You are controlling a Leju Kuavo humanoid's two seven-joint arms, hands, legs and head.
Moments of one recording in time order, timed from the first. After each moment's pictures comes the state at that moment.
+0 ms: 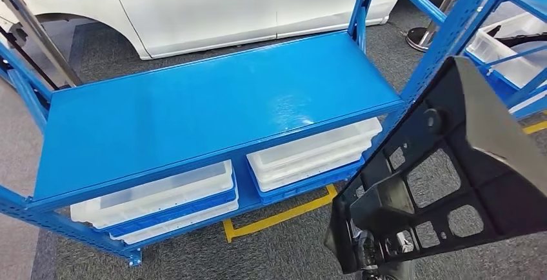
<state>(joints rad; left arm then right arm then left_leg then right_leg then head) -0.04 -0.13 1.04 -0.23 -1.35 0.17 -0.45 0.49 0.20 0.21 -1.74 0.02 -0.04 -0.65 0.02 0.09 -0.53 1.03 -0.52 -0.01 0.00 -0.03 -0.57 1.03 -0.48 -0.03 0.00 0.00</state>
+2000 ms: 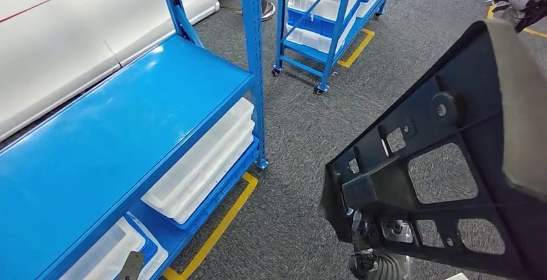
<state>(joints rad) -0.14 -0.12 1.09 -0.23 -1.25 0.22 -0.50 0.36 0.15 0.29 -1.77 0.04 -0.05 -0.70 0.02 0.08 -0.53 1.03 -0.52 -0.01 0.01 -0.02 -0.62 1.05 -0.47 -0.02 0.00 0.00</state>
